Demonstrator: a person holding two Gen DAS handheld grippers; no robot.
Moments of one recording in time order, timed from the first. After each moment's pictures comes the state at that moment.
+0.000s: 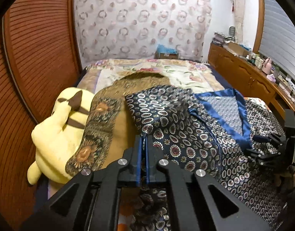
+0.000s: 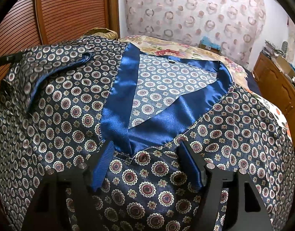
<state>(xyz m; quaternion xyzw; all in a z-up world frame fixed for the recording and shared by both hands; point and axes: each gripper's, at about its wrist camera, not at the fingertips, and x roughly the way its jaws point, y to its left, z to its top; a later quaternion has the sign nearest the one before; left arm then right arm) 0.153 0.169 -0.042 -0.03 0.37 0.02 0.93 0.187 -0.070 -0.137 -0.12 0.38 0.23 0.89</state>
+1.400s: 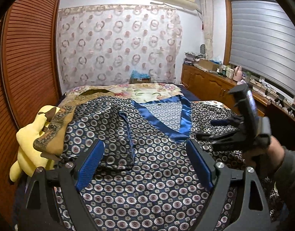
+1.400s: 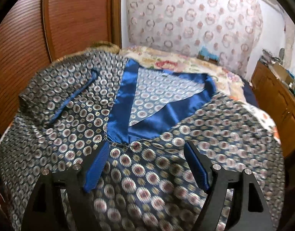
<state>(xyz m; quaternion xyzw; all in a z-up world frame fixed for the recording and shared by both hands) 0.046 0.034 -0.031 -0.02 0.25 -0.05 0.97 0.148 -0.108 -0.108 -0.11 0.33 0.24 0.91</state>
